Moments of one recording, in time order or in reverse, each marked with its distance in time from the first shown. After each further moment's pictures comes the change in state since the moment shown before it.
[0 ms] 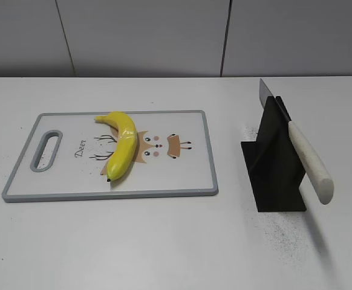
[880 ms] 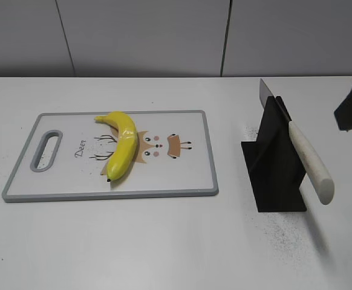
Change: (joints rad) left arm 0.000 0.000 0.000 0.000 0.000 0.000; right arm 0.394 0.683 -0.324 -0.077 0.081 0.290
